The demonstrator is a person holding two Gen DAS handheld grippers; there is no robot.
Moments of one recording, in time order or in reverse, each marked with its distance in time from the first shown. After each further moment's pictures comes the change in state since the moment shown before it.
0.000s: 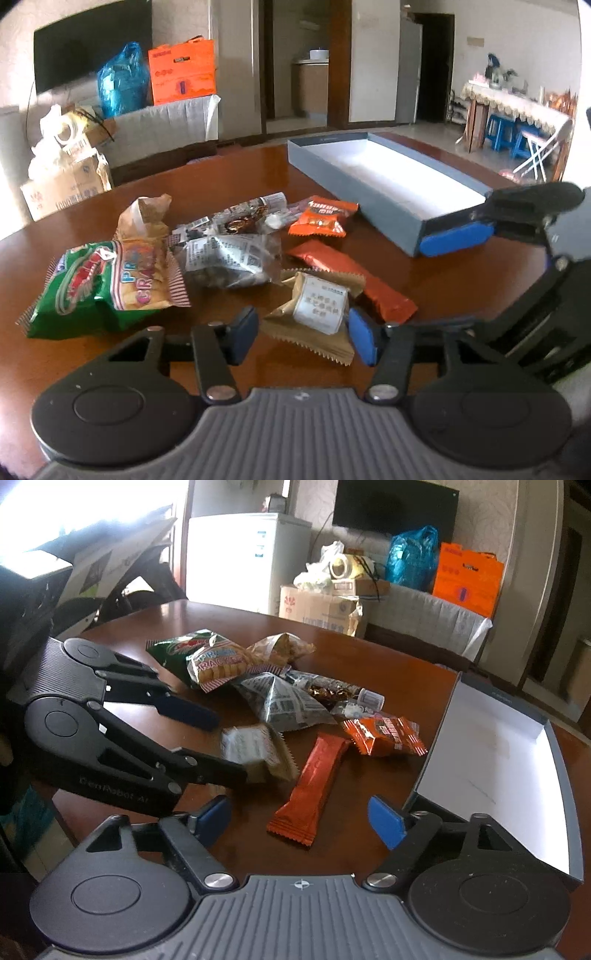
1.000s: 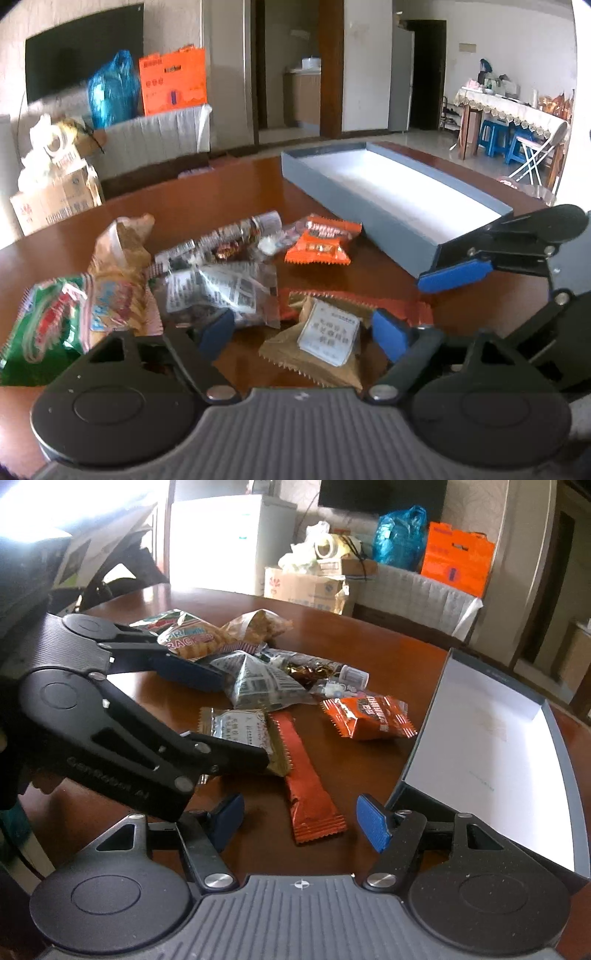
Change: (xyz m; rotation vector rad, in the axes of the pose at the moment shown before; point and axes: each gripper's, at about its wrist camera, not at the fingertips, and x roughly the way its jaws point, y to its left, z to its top) left arm 0.041 0.004 0.018 0.018 -0.020 -0.032; right arm 0.022 -0.015 -0.002 0.026 0.052 -0.025
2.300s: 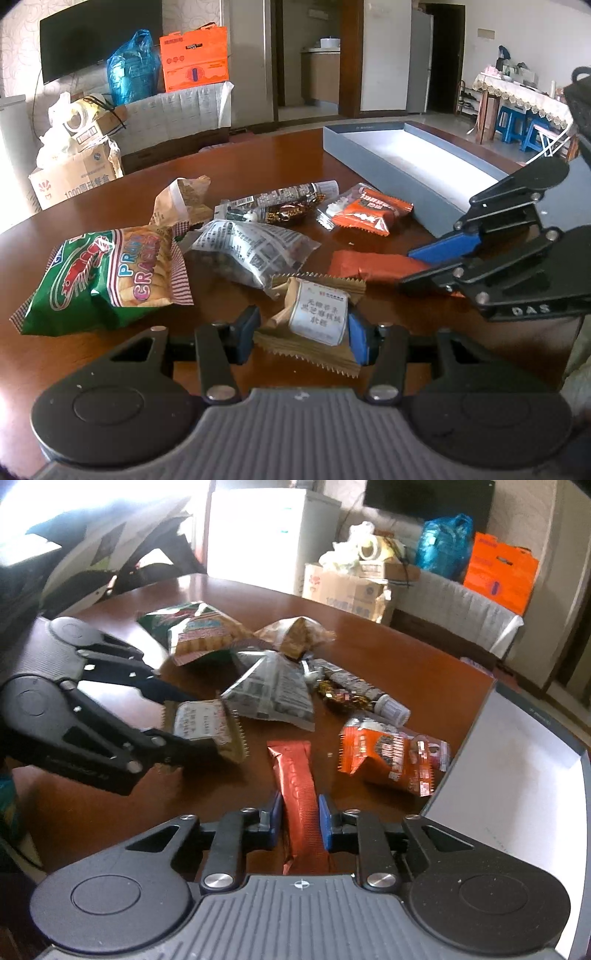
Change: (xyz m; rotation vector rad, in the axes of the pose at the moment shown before) left arm -0.023 0.039 -0.019 -0.017 0.065 0.066; right arm 0.020 0.012 0.032 -0.113 0.018 0.102
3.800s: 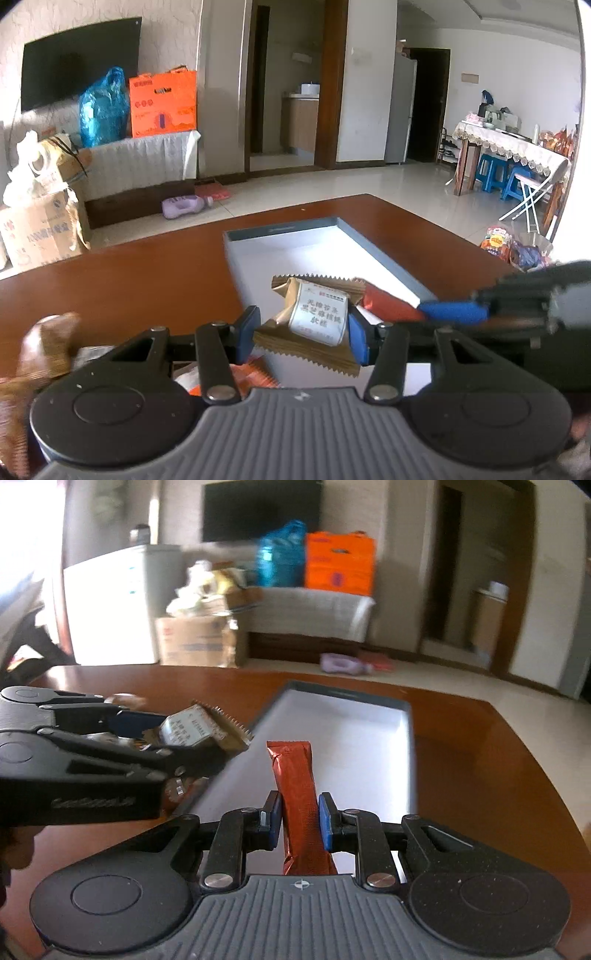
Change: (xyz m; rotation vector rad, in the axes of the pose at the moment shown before) left arm 0.056 -0.131 0.129 -0.036 -0.154 -0.081; right arm -0.072 -0.120 -0.040 0.400 -0.085 -0.361
